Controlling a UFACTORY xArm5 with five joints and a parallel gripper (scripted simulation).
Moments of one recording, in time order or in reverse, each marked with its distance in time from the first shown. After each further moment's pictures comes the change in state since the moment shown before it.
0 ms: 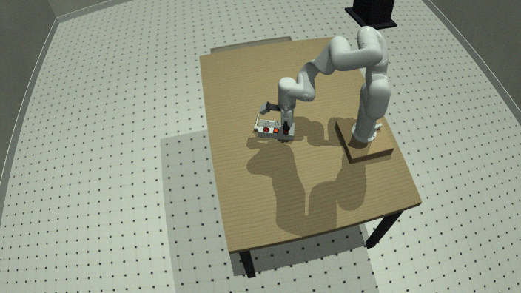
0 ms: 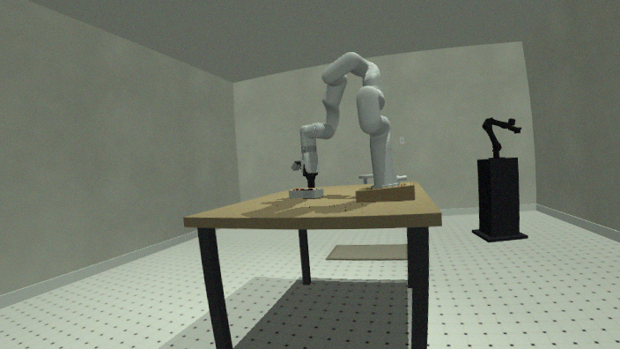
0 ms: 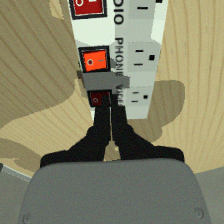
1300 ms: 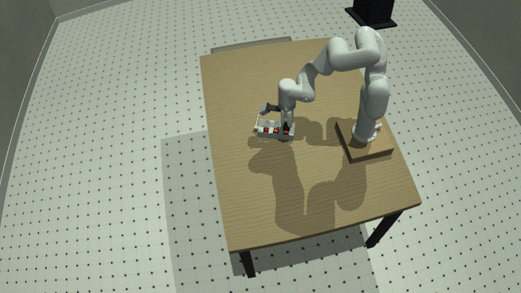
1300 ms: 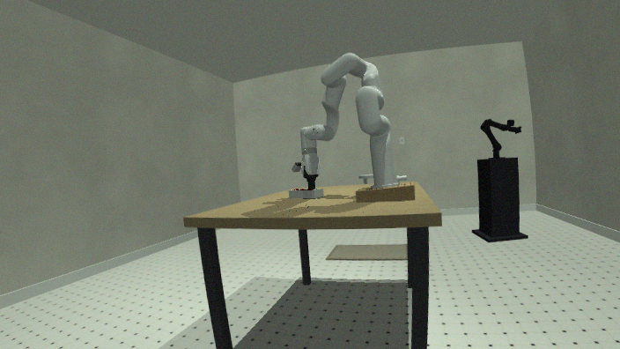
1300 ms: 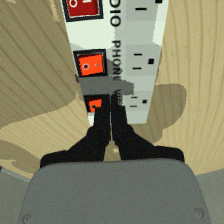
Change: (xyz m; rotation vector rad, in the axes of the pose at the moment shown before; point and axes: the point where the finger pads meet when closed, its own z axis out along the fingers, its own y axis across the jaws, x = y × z) arm 0.000 0.003 0.008 0.000 0.000 0.000
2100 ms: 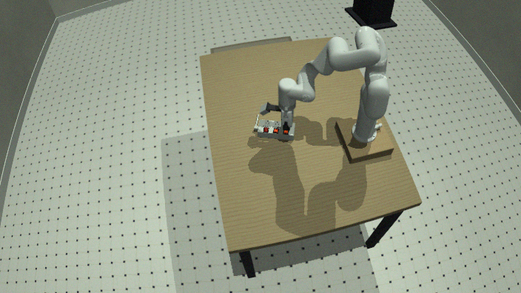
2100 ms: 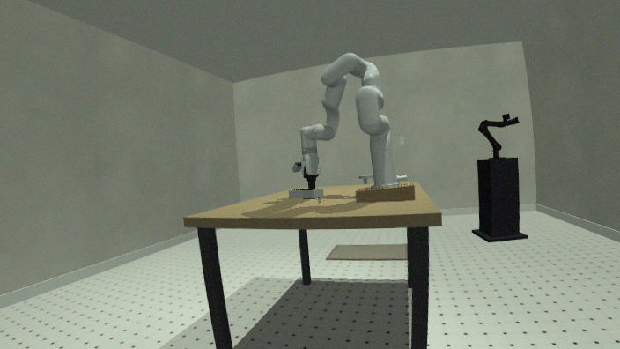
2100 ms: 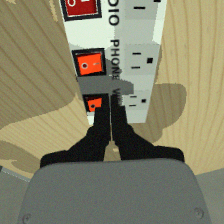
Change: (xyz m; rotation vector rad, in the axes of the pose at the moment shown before) arm -0.001 0.001 0.000 0.000 -0.002 0.001
